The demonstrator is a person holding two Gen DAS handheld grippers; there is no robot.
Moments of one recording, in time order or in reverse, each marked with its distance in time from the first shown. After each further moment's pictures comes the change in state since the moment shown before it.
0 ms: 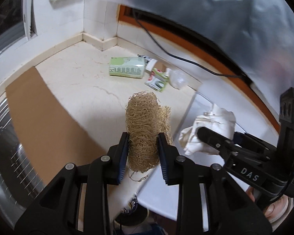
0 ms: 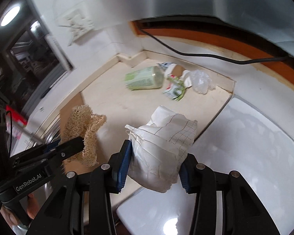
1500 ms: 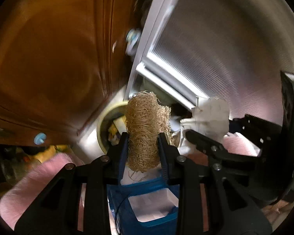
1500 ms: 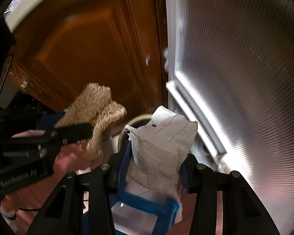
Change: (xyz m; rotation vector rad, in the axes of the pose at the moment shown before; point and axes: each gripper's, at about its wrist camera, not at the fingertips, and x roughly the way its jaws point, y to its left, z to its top) left arm 0.123 0.044 -0.476 -0.041 0.350 -0.001; right arm 0.082 -0.013 -0.529 -0.256 0.339 -0.081
